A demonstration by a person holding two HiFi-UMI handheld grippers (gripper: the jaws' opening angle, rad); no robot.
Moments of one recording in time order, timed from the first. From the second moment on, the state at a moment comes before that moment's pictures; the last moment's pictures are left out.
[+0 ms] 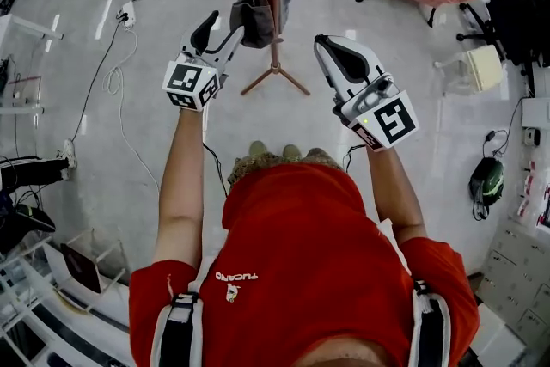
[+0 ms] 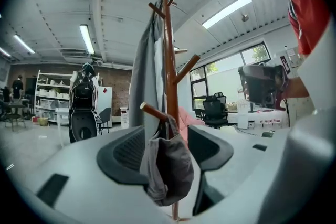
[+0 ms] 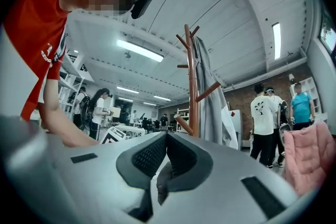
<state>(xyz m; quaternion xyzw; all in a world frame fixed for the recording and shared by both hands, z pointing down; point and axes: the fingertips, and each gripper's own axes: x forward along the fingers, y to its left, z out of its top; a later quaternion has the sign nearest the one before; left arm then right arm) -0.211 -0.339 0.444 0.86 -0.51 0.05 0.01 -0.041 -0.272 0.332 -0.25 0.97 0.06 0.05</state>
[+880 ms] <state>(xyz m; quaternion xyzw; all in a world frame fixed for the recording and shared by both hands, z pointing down) -0.201 -0.416 0.498 0.89 -0.44 0.05 0.06 -0.028 -0.279 0.365 -0.37 0.93 0.03 0.01</state>
